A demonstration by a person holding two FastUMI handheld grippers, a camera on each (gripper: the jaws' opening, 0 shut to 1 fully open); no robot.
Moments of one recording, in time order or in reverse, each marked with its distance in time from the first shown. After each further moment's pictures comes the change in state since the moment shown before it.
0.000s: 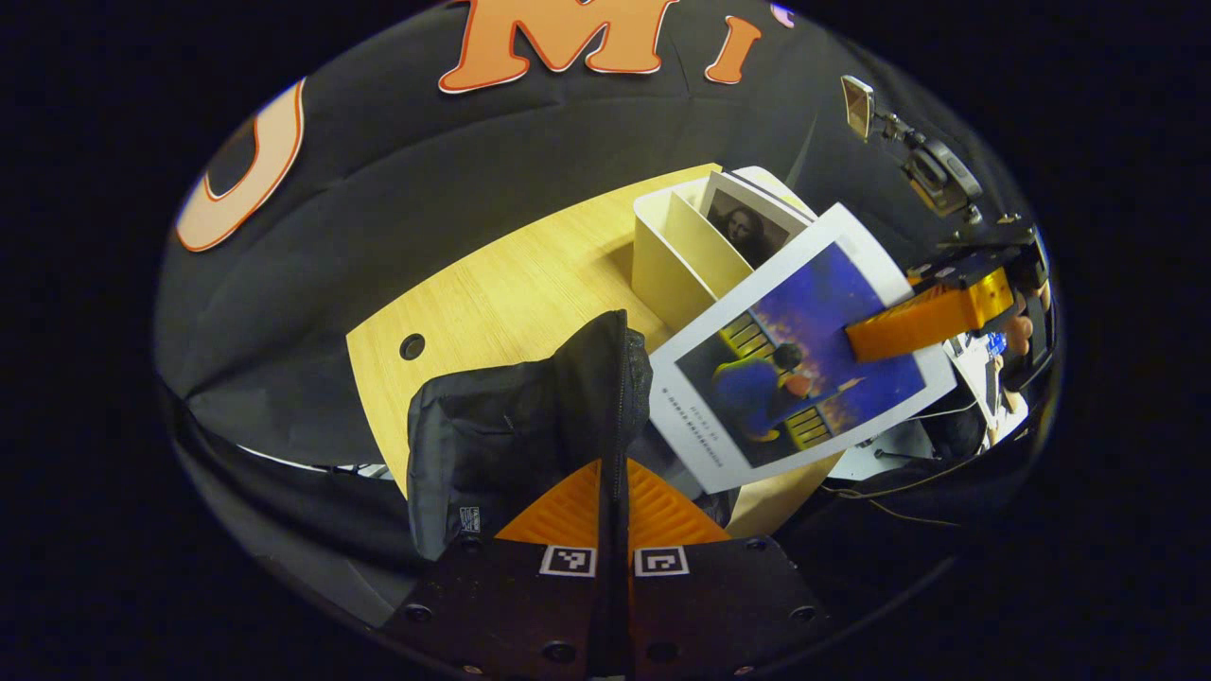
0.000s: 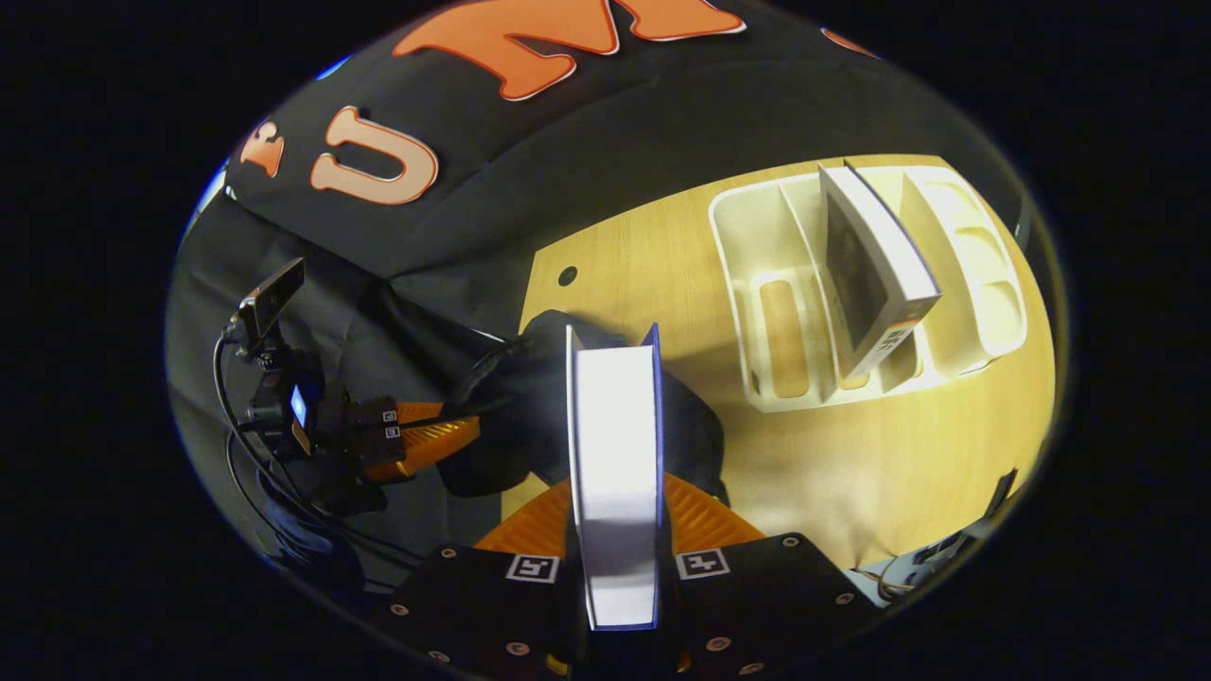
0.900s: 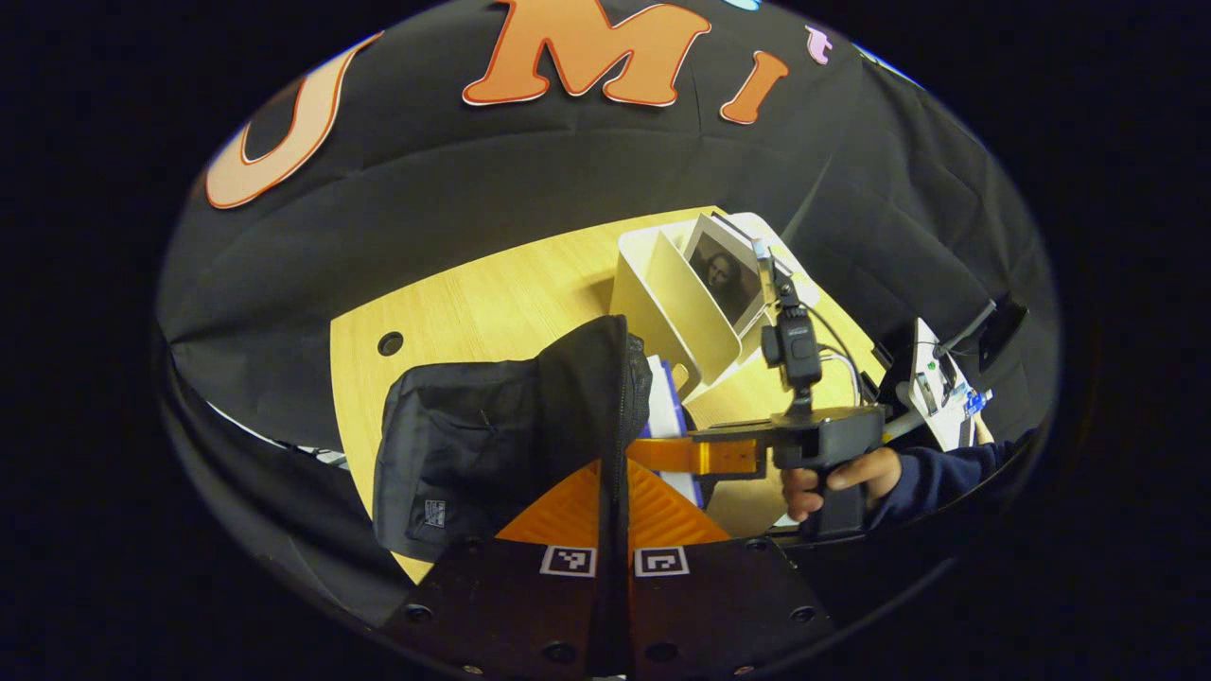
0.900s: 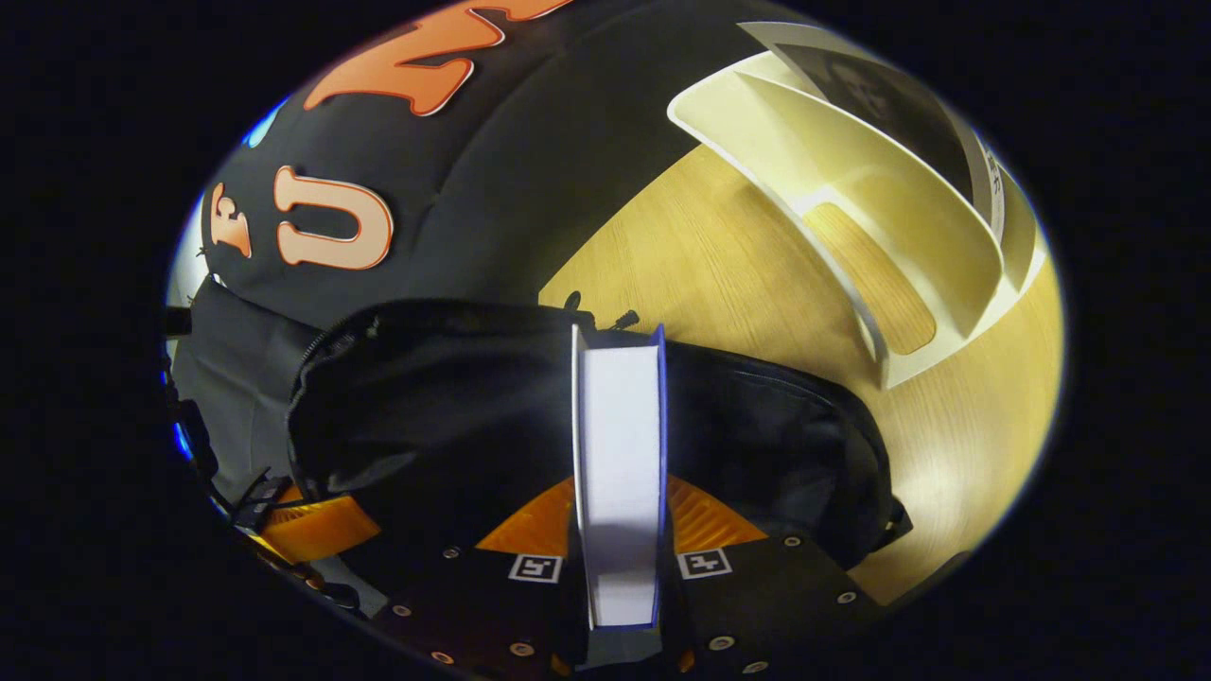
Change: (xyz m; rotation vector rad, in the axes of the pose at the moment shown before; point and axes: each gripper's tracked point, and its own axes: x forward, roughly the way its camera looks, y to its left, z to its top) left arm -0.004 -0.046 0.016 -0.138 -0.109 -0.058; right arm 0.167 0.012 -0.012 0.253 -0.165 0.184
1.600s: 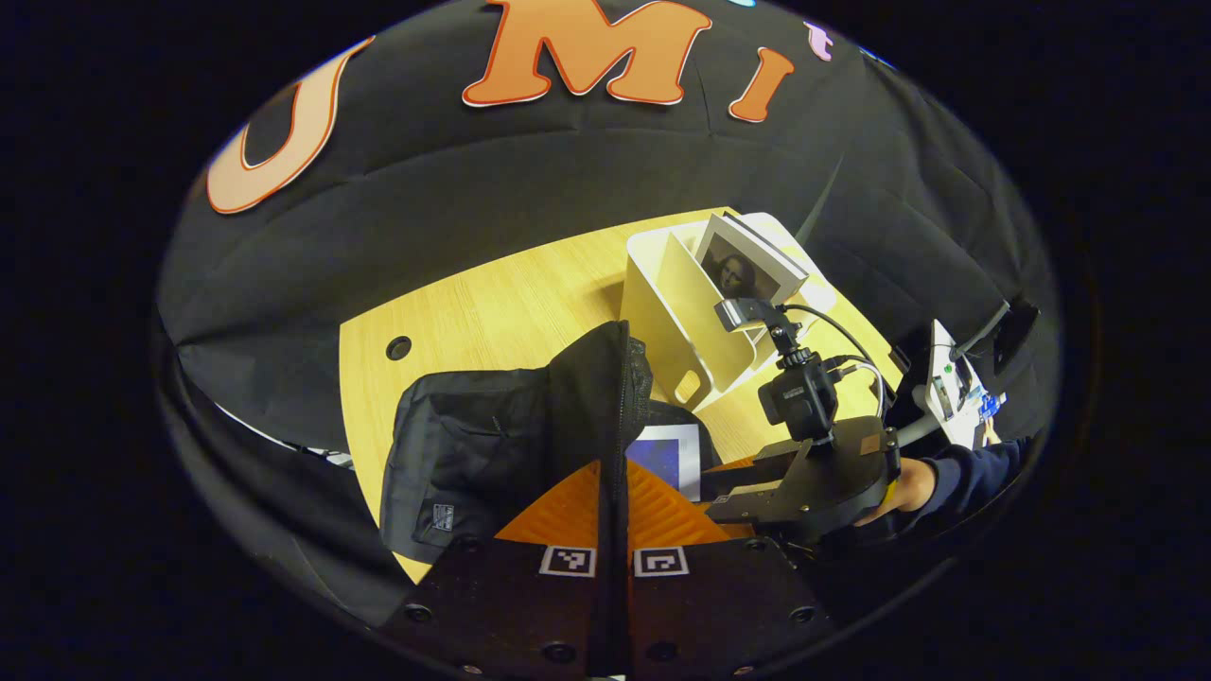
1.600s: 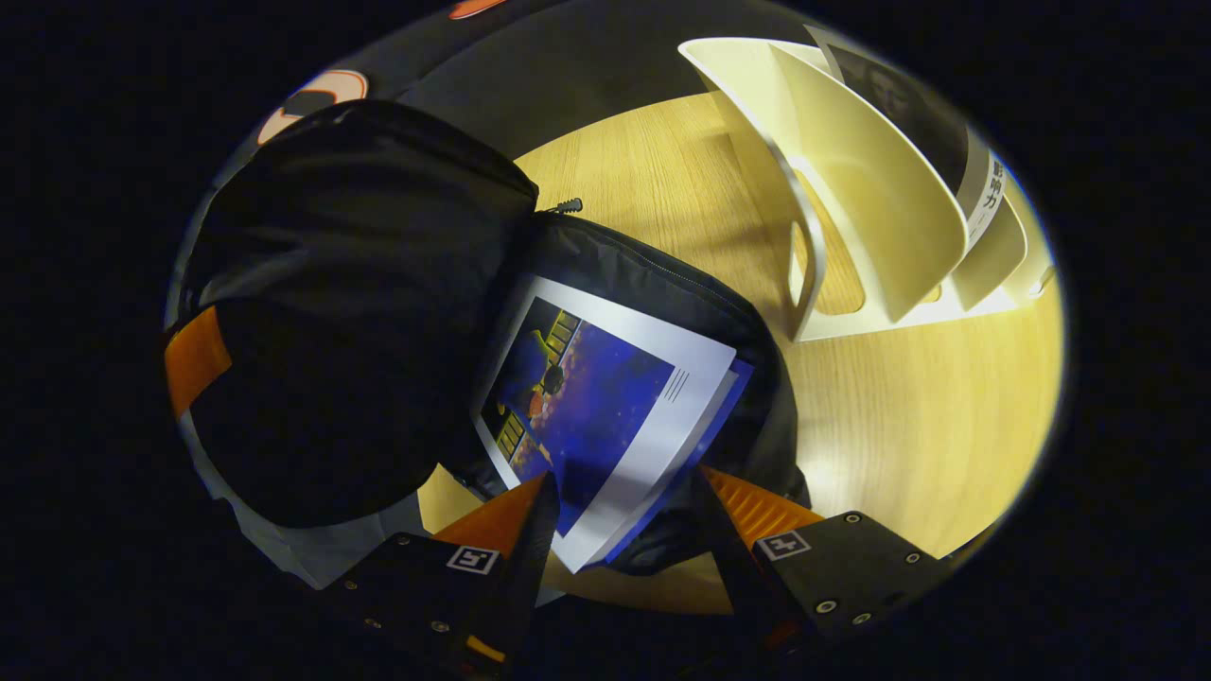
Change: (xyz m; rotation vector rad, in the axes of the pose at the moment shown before) left arm 0.015 -0.001 0.008 -0.003 -0.014 0.042; right arm -0.034 -0.052 -0.043 -0.308 0.227 -0.353
